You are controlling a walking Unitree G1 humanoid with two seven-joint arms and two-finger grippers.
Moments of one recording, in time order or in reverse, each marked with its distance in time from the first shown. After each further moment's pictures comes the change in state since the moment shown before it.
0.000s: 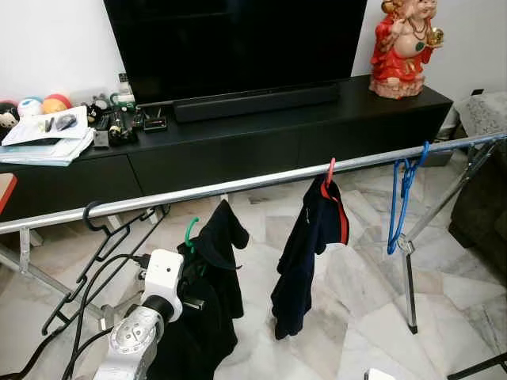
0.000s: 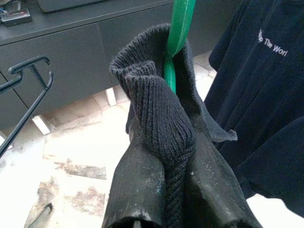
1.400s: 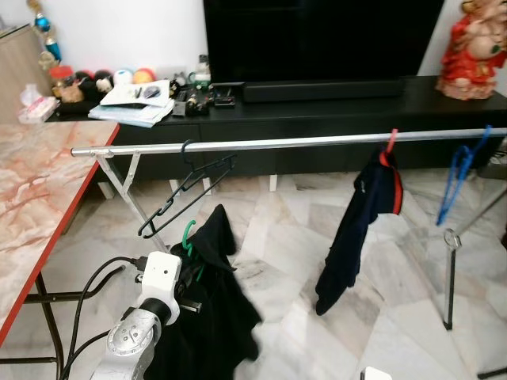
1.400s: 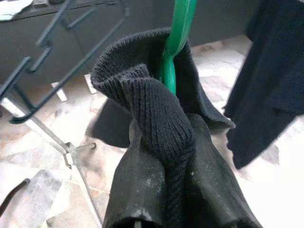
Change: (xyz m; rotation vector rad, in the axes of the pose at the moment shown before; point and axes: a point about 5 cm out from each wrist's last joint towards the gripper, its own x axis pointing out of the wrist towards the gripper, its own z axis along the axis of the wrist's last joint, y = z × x) left arm -0.003 -0.001 -0.002 -0.010 0.022 0.008; right arm 0.000 -0.001 0.002 -0.015 -0.003 0.001
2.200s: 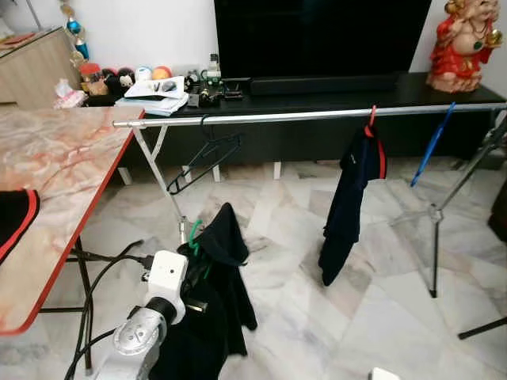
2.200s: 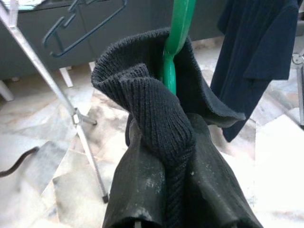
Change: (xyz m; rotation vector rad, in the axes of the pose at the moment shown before) left arm 0.001 0.000 0.002 0.008 -0.005 -0.005; right arm 0.000 0.006 -0.002 0.011 -0.005 0.012
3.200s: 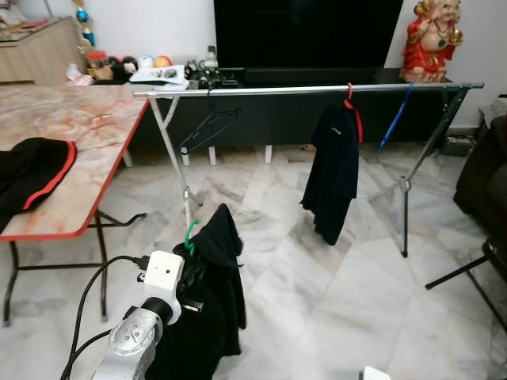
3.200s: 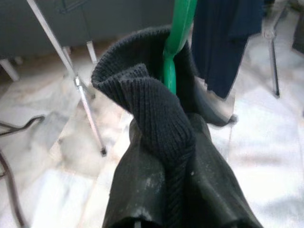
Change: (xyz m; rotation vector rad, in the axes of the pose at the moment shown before) left arm -0.001 0.000 -0.002 -0.003 0.011 0.001; right arm 0.001 0.001 0.007 0.001 -0.020 0.004
